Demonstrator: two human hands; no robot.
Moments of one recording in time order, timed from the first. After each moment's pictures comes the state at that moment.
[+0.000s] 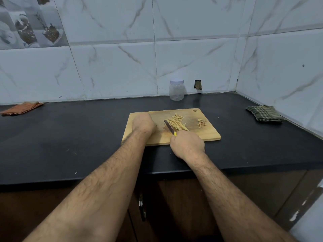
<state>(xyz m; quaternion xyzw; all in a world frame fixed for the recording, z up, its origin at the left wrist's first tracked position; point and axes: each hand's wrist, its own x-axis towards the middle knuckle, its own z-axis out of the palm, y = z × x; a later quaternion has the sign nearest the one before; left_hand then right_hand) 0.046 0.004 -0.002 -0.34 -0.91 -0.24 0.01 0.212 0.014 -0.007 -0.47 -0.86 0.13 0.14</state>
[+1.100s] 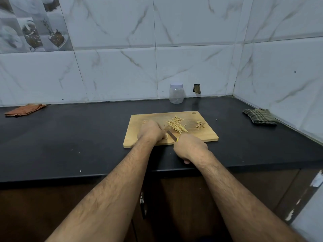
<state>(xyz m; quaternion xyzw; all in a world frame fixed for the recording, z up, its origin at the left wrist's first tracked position) 0.082 -0.014 -0.003 -0.34 -0.88 -0.32 -0.12 0.233 -0.007 0.019 -0.48 -0.85 0.22 0.03</state>
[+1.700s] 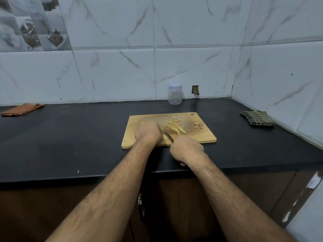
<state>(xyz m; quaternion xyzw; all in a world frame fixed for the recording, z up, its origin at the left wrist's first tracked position) 0.088 -0.018 -0.002 -0.39 -0.89 -0.23 -0.01 0.227 -0.011 0.015 -0.48 -0.85 0.19 0.03</state>
